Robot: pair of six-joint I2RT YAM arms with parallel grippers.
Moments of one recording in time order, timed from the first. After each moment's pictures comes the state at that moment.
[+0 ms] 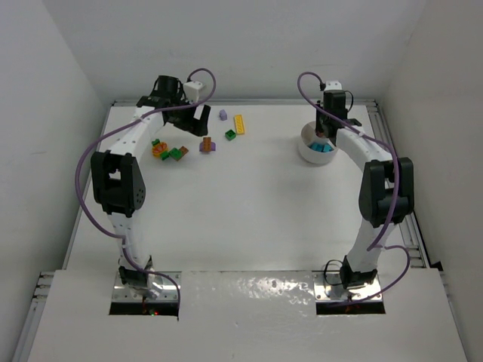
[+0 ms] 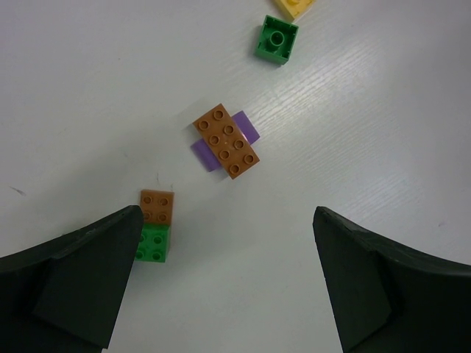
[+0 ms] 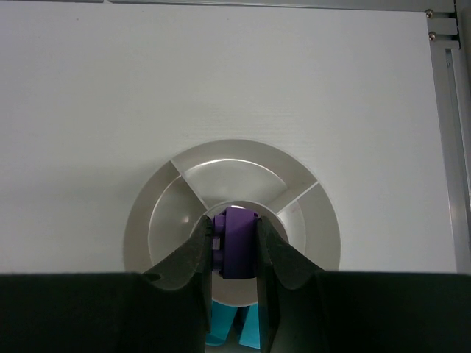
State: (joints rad) left arm -0.14 1.99 1.81 -0.70 0.33 0.25; right arm 0.11 1.88 1.40 -0.13 0.23 0.00
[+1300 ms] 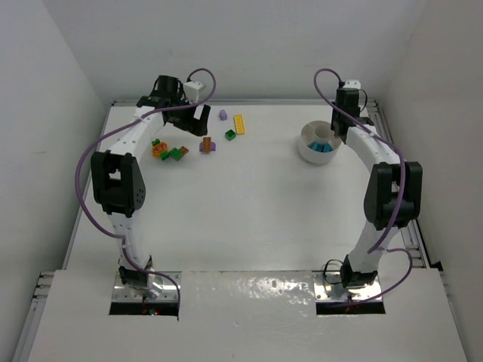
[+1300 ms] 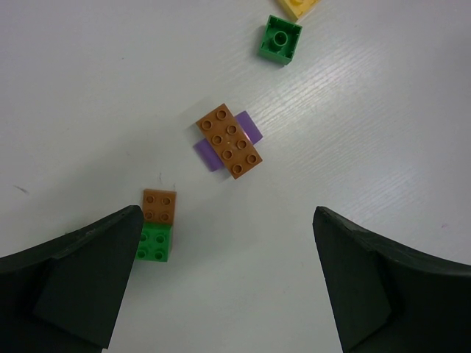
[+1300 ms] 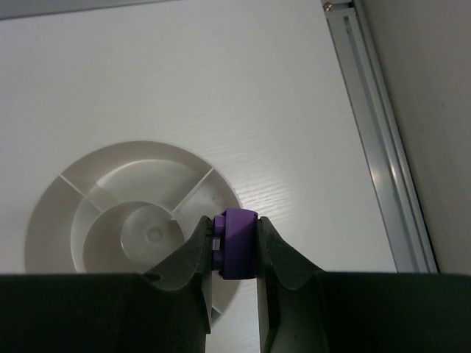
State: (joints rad) left arm -0.14 1.99 1.81 -0.70 0.32 0.25; right arm 0.03 1.83 1.41 -0.20 0.37 0.03
